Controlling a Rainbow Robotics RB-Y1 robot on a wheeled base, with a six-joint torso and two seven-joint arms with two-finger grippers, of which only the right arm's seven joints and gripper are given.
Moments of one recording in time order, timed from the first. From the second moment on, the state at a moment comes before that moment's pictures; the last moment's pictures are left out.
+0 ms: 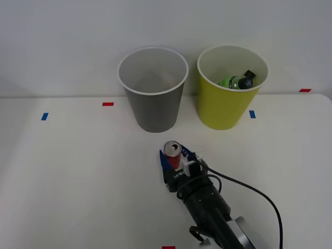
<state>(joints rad) 0.13 -0.03 0.42 -1.50 0.37 -0.26 1.27</state>
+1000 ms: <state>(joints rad) 0.14 -0.11 0.44 -1.52 0.16 -0.39 1.28</state>
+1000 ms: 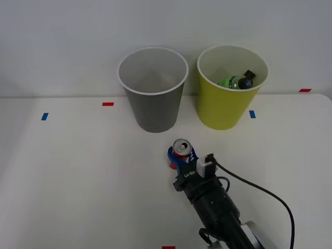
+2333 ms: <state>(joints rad) -0.33 -0.03 0.31 -1.97 -0.18 0.37 1.22</state>
